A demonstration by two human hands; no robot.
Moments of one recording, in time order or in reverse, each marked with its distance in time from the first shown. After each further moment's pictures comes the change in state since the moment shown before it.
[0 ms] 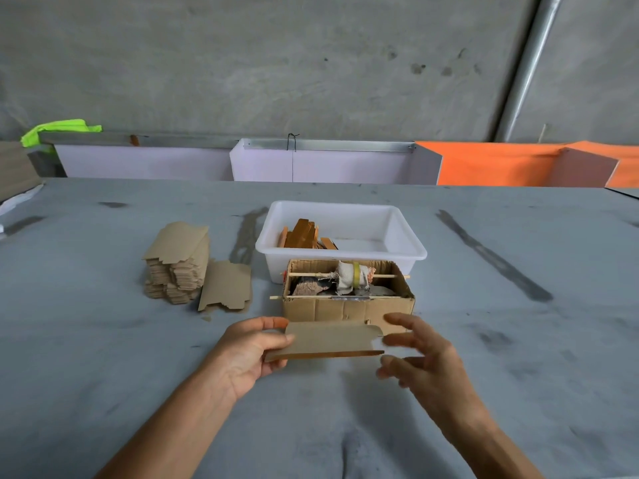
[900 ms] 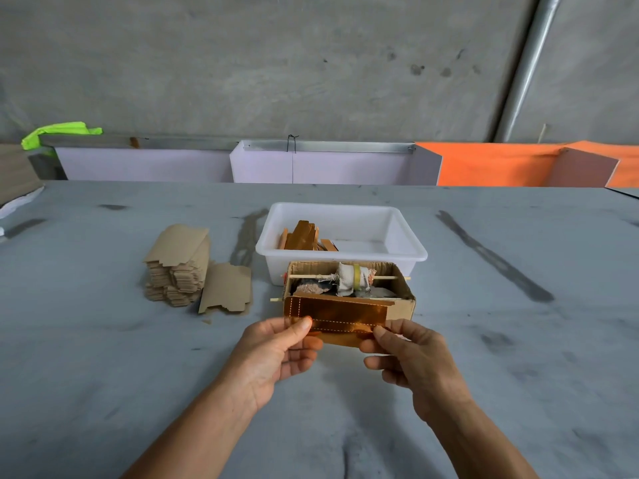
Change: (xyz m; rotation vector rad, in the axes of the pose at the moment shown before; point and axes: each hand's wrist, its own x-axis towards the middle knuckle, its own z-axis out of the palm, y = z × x) left_hand -0.015 0.000 0.021 -0.030 -0.095 0.060; right_hand 0.015 -0.019 0.014 0.288 0.042 0.267
